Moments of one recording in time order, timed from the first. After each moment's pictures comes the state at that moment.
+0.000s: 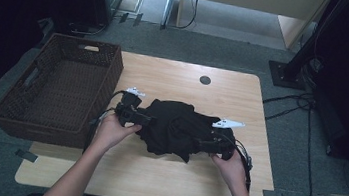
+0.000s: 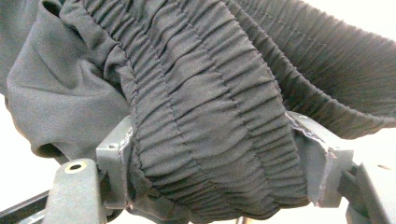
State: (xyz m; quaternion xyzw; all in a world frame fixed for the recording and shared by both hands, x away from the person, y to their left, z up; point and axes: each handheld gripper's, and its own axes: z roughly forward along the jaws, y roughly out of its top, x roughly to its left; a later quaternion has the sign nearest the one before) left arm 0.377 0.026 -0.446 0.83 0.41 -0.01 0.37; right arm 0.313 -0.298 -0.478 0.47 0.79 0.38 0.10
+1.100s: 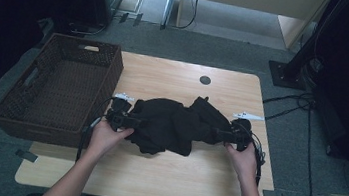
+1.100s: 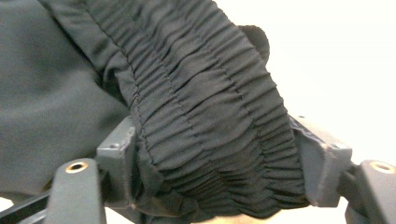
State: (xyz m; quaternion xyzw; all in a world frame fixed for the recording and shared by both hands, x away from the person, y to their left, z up) left arm 0.363 0.056 -0.455 0.80 0.45 0.00 0.39; right arm 0.337 -0.350 -0.472 0.55 0.74 0.37 0.13
